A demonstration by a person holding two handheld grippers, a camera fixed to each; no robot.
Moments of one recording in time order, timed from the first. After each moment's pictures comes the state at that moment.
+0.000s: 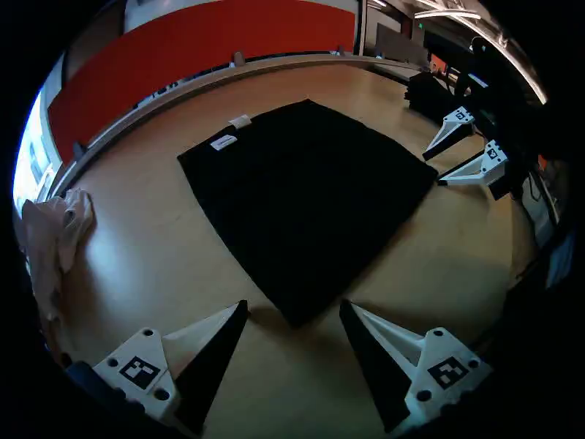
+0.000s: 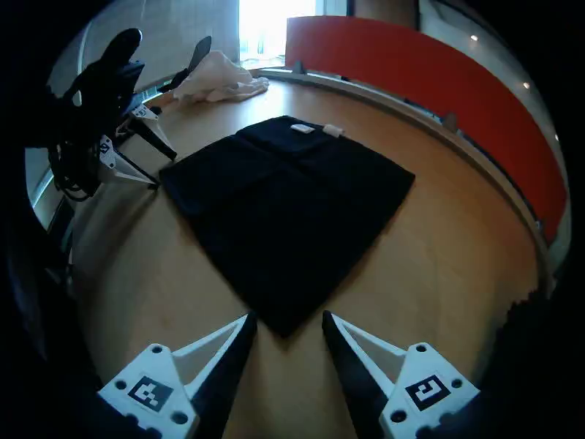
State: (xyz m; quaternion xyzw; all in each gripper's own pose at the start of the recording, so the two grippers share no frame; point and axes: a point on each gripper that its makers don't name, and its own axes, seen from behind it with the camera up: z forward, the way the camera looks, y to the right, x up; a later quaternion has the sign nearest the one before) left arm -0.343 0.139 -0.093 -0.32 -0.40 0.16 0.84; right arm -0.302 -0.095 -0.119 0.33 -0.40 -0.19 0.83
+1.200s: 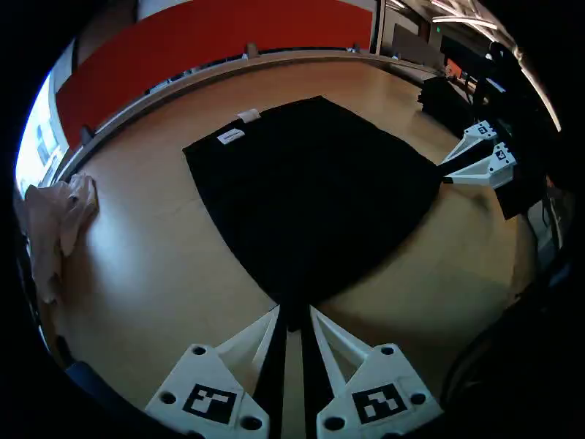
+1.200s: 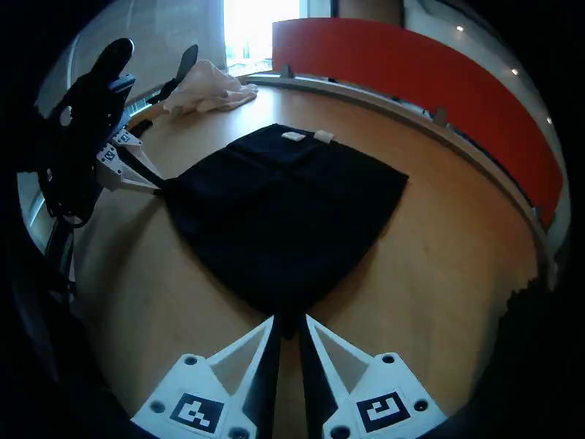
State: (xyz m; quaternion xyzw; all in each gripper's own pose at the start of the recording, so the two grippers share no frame) left arm -0.340 0.147 -0.098 -0.29 -0.43 0.14 0.84; right arm -0.292 -0.103 -0.122 0.31 -0.40 -0.16 0.85
